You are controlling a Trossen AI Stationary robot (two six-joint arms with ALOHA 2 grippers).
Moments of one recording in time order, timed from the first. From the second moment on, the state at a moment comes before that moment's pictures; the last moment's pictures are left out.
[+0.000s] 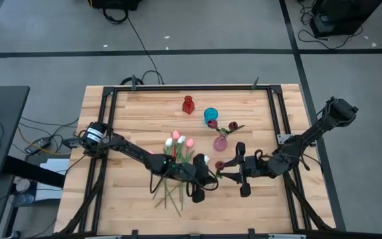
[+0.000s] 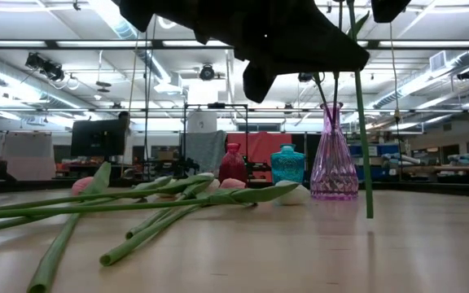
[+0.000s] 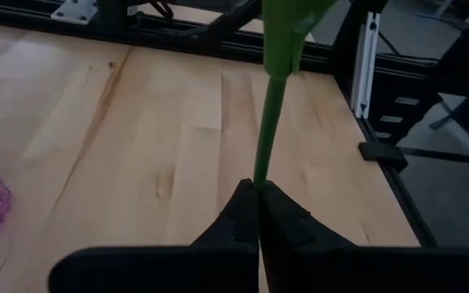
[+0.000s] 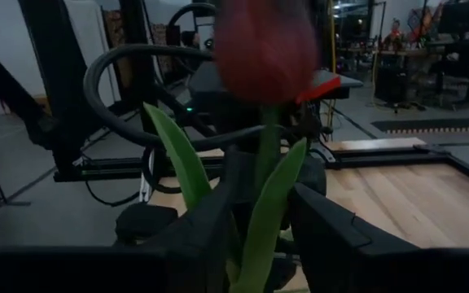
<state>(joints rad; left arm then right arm) -0.33 1.96 1.24 0.32 -0.19 -0.30 0.62 1.24 0.58 0.65 0.61 0.09</state>
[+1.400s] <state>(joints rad) -0.34 1.89 1.24 0.31 -0.23 -0.24 0.58 1.16 0.57 0.58 0.54 0.16</state>
